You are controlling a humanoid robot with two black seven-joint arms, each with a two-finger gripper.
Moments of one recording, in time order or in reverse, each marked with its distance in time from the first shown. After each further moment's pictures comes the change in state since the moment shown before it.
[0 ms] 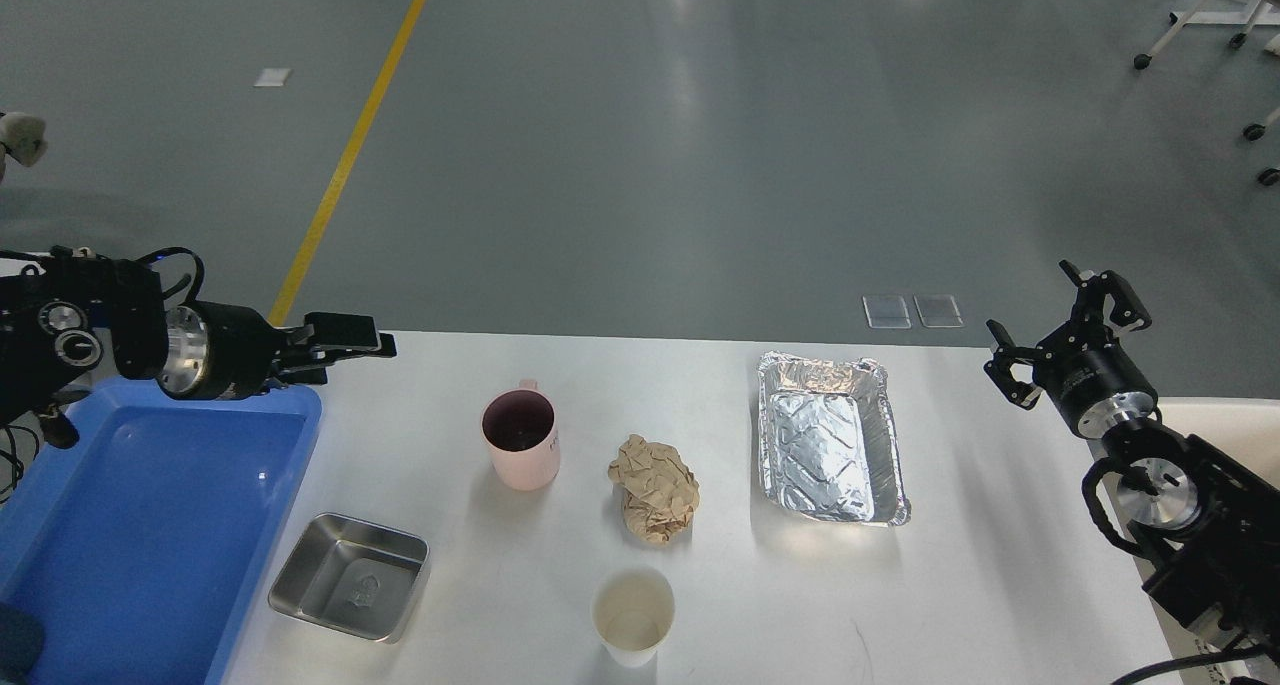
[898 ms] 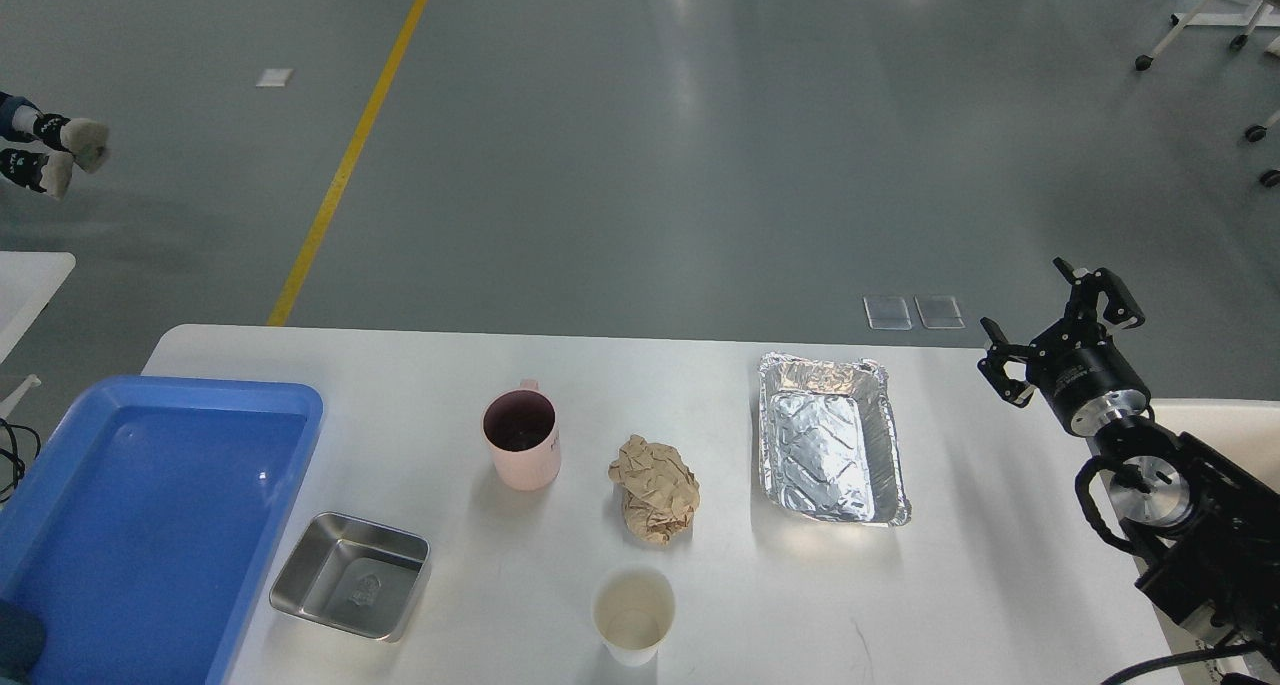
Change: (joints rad) left arm 0.309 1.078 0.009 -0.348 -0.237 -0.047 -0.533; right arm 0.005 0.011 0.002 -0.002 0.000 -0.002 0.000
